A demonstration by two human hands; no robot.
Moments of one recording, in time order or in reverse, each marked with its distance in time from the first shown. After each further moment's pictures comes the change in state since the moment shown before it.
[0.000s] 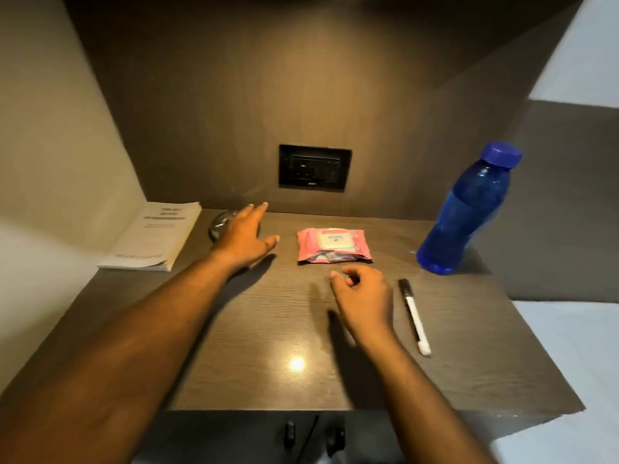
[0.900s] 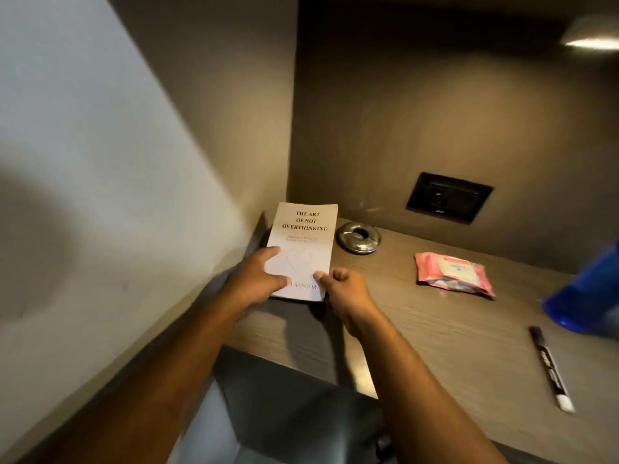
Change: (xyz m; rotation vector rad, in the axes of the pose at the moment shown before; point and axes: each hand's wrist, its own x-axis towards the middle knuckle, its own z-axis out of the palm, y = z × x) left_hand -0.169 -0.131 -0.120 -0.368 0.109 -0.428; right_hand -0.081 -0.137 0.153 0.391 -0.665 0.178
